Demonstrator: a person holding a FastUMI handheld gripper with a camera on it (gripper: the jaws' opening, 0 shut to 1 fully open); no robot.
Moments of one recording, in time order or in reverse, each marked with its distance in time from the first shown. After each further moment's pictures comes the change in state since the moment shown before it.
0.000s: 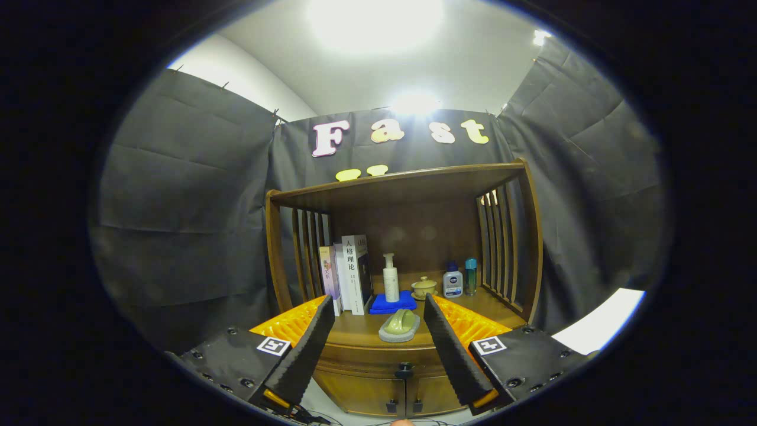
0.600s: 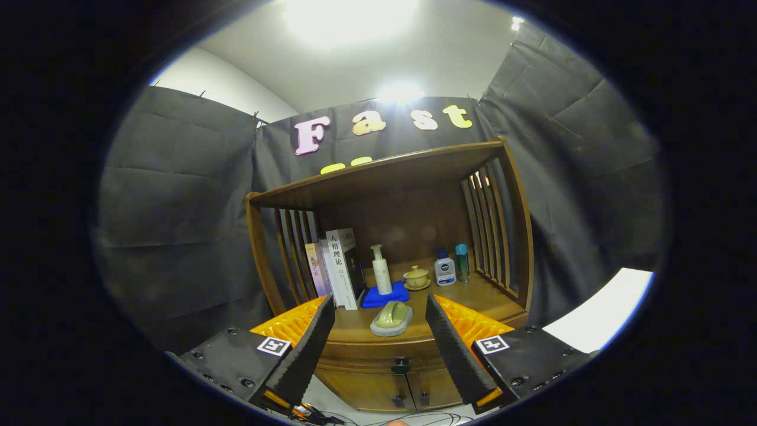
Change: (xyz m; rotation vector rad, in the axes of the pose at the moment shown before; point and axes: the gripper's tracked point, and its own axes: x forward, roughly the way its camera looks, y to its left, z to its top) arm 0.005 -0.032 -0.011 0.088 0.056 -0.030
